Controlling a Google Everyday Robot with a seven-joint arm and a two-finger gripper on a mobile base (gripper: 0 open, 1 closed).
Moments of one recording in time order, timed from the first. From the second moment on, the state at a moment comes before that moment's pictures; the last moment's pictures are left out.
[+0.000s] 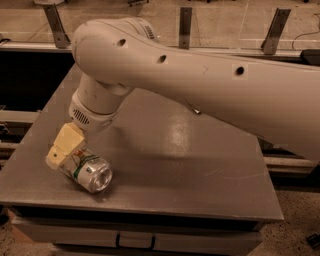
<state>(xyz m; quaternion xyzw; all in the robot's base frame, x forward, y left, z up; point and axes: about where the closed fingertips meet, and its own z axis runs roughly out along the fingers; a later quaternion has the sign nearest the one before) 0.479 0.175 0.851 -0.50 0.83 0.17 0.18</state>
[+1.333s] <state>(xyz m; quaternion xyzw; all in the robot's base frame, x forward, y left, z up) 0.447 0.178 0.837 -0.50 0.84 0.14 0.17</state>
